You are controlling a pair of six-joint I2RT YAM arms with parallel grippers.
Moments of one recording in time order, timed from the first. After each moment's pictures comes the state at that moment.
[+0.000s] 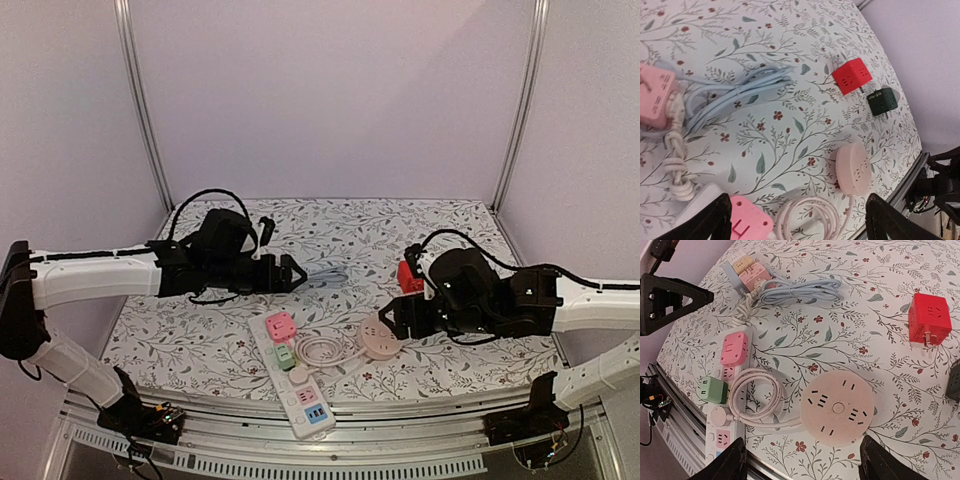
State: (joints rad) left arm -0.84 1.45 0.98 -0.17 0.04 -0.64; right arm 1.12 1.13 0.82 -0.42 0.29 0.64
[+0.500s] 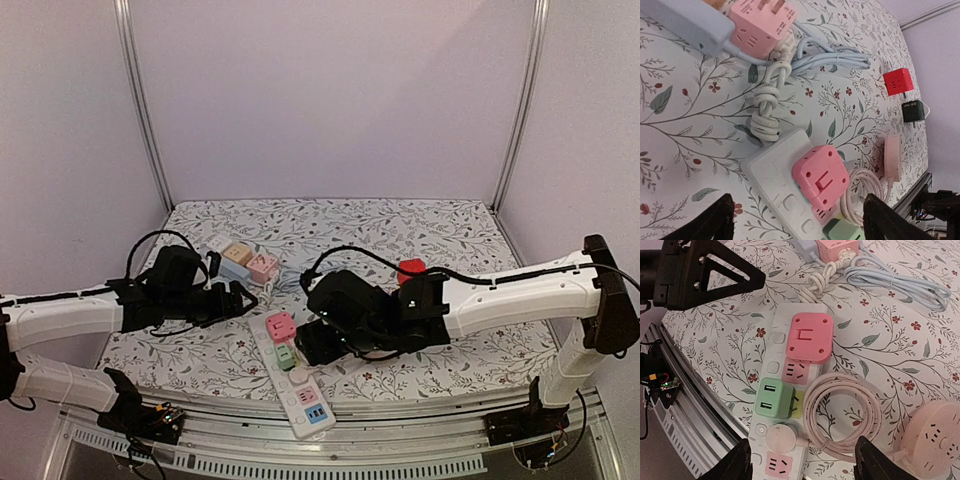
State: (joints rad) left arm -0.64 1.13 0.56 -0.15 0.10 -0.77; right arm 1.32 1.70 1.26 -0.41 0.30 0.62
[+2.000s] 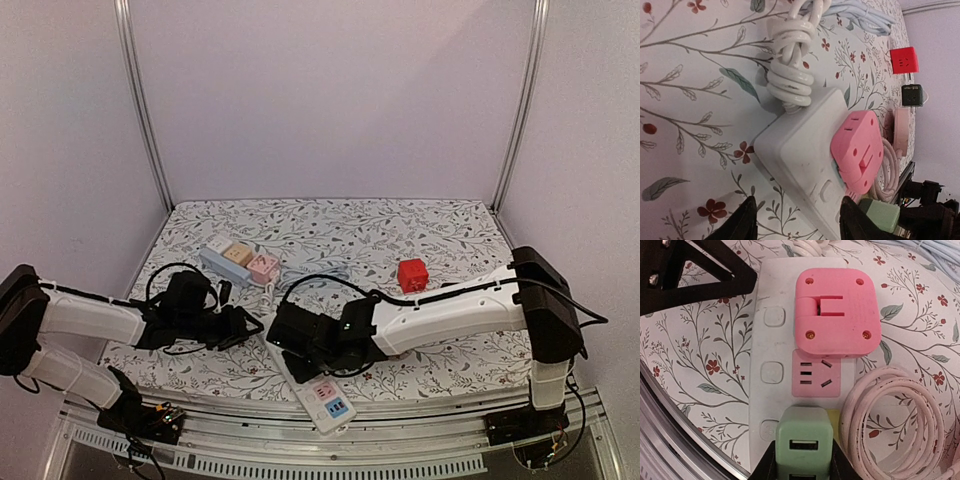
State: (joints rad) left arm -0.64 1.31 0.36 0.21 0.27 -0.92; right arm 1.35 2.04 1.49 -0.52 0.34 0.64
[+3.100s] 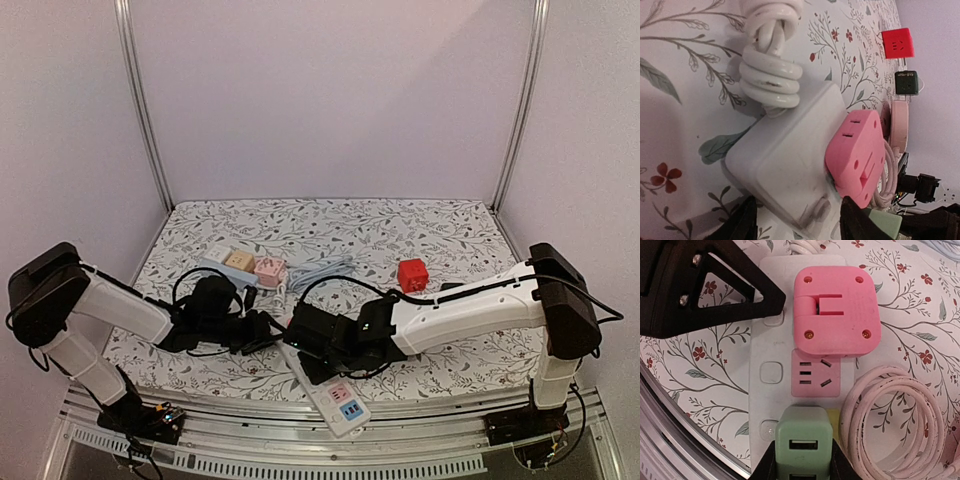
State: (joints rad) left arm -0.76 1.55 0.43 0.40 0.27 -1.00; right arm 1.35 1.94 1.36 -0.51 0.32 0.68
